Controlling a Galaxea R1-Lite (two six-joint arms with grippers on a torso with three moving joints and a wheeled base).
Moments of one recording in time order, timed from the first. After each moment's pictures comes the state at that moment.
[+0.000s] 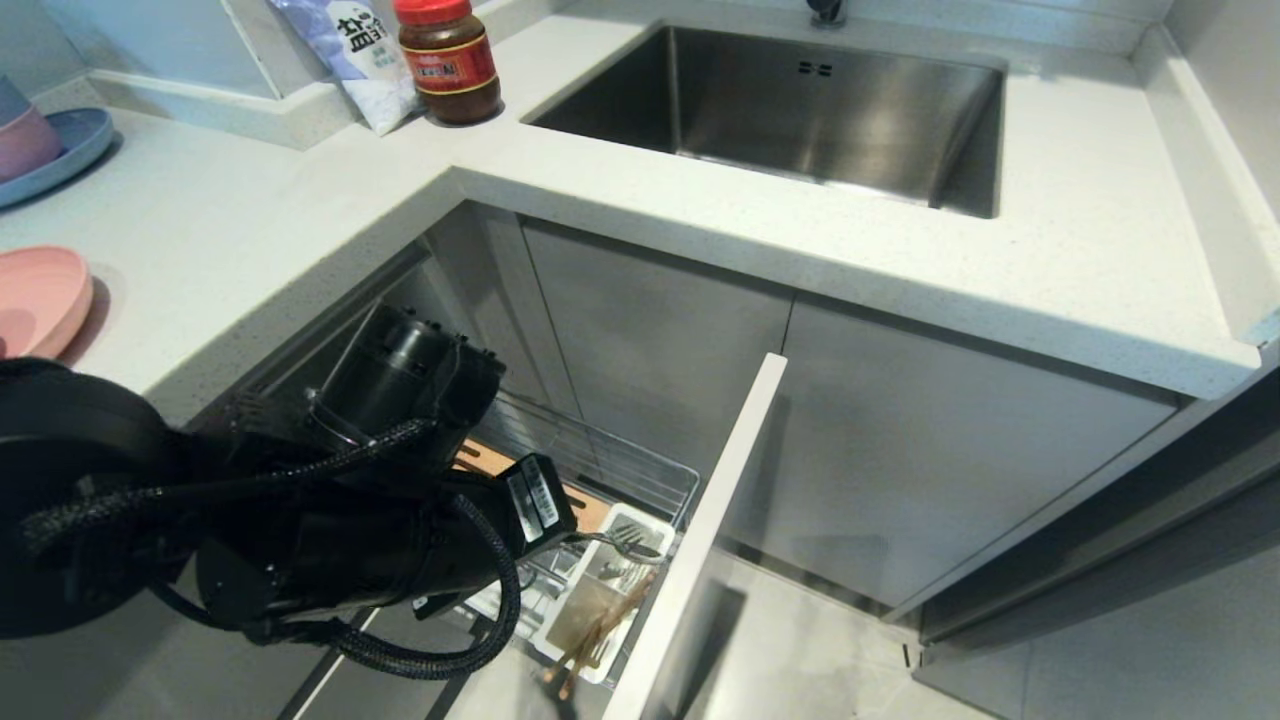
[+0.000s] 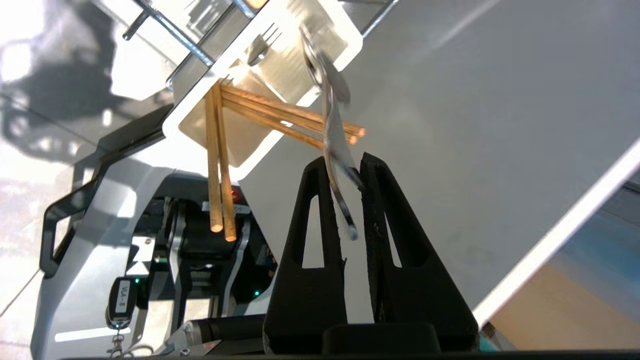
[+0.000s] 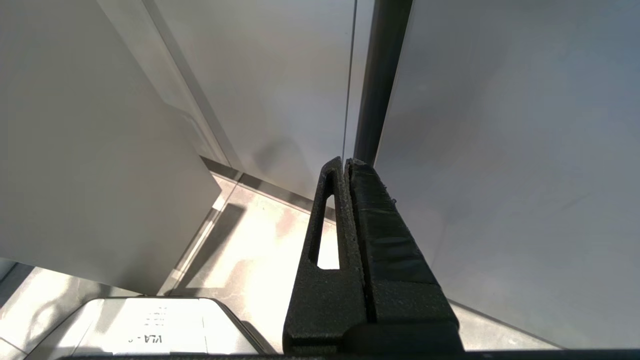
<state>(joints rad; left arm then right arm) -0.80 1.53 -1.03 0.27 0.26 -0.99 0.00 0.00 0.00 0.00 0.00 0.00</state>
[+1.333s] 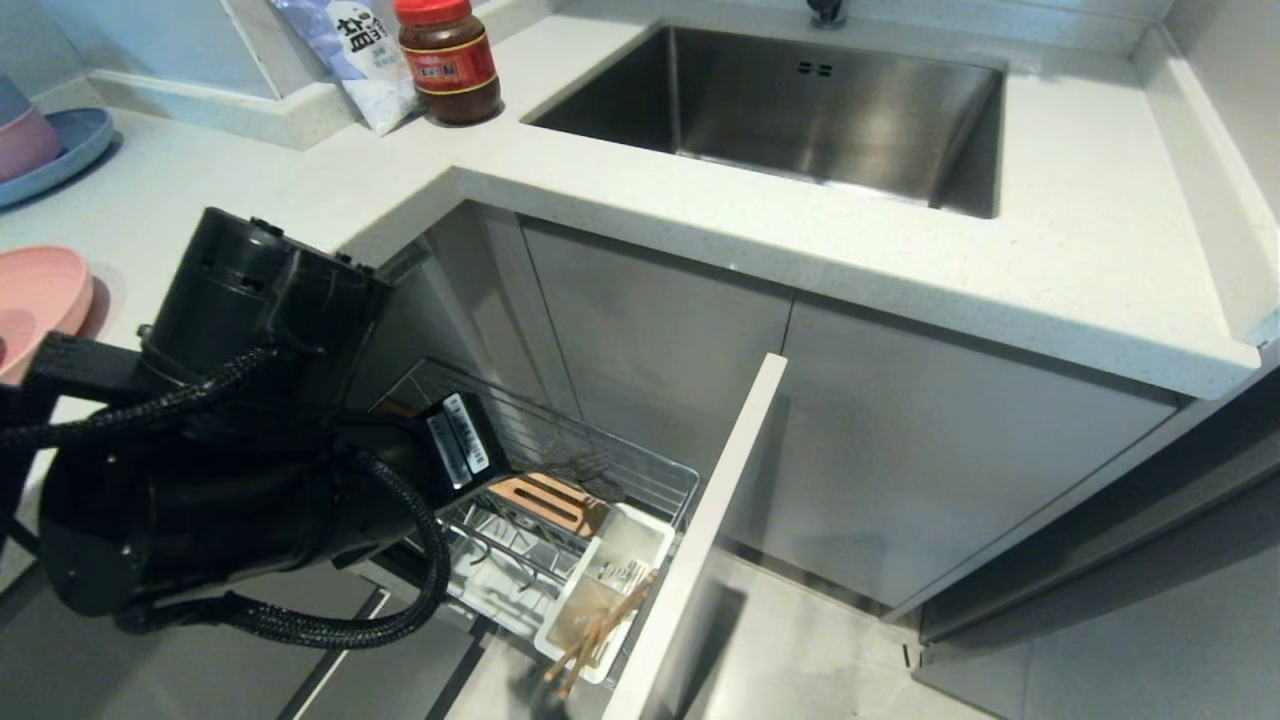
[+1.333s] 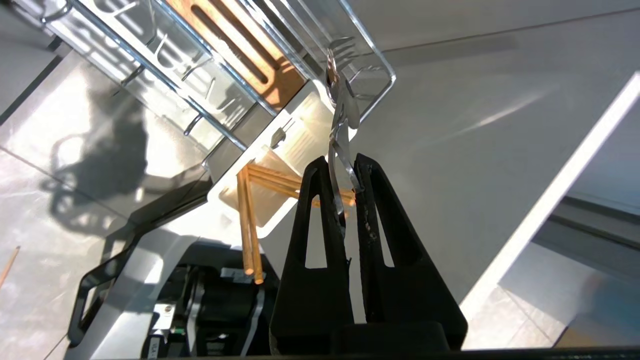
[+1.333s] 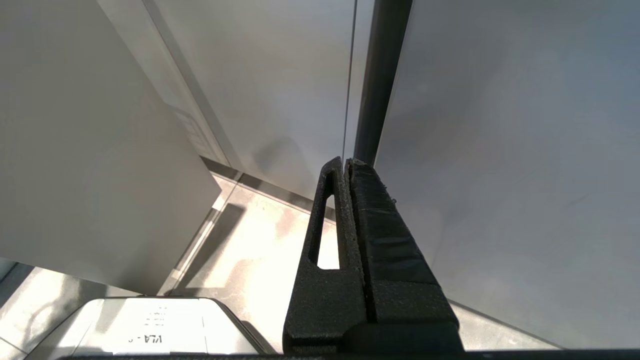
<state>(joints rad) -0.79 1.42 -1.08 0.31 0.45 -0.91 0.00 0.00 0.00 0.00 0.00 0.00</state>
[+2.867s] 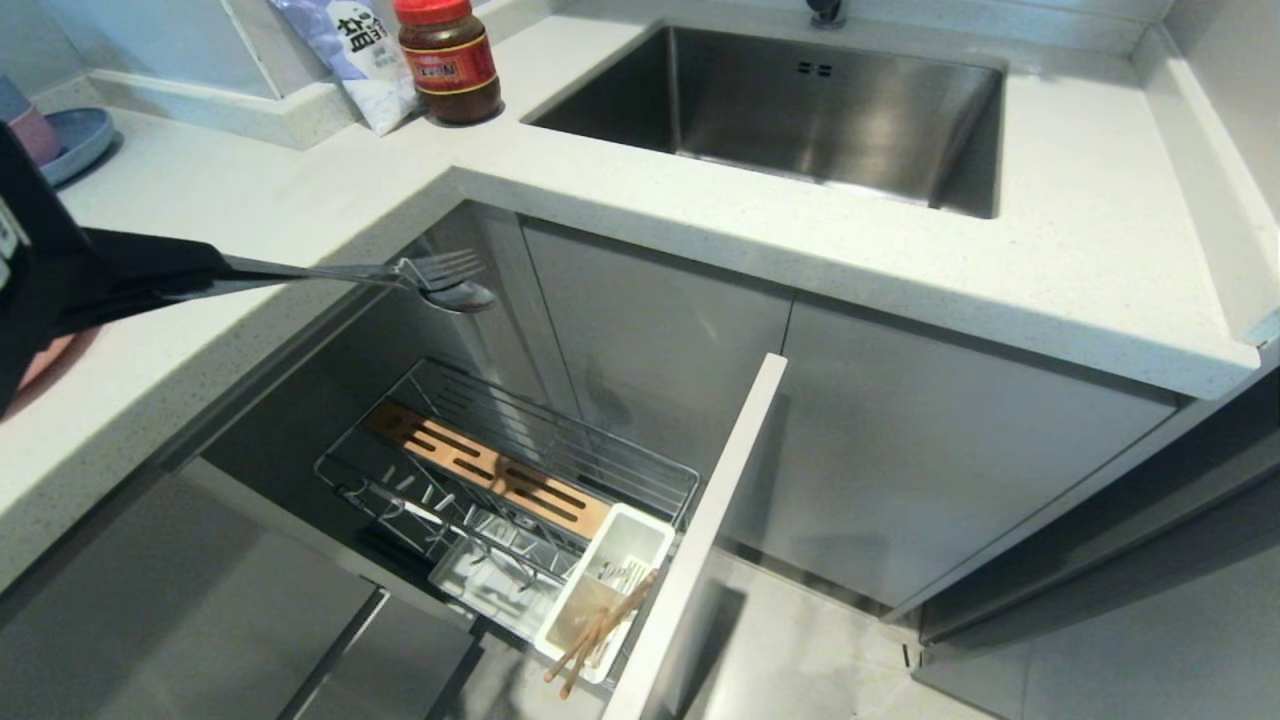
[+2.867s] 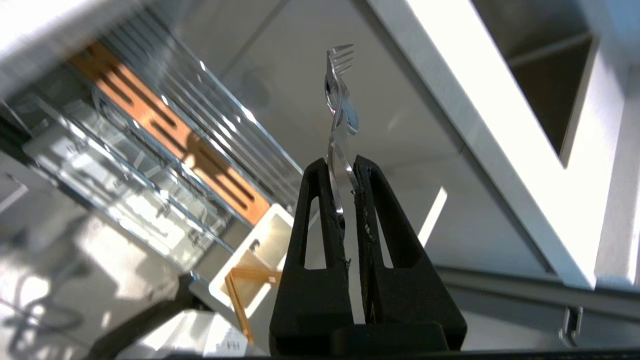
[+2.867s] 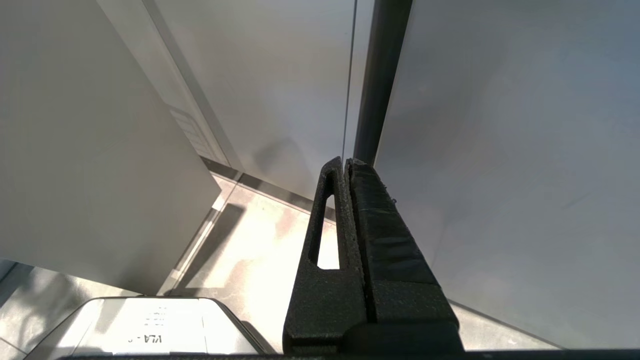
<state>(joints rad) -0.73 1.09 -1.29 0.42 0.54 -0.71 0.00 0.00 0.00 0.00 0.00 0.00</state>
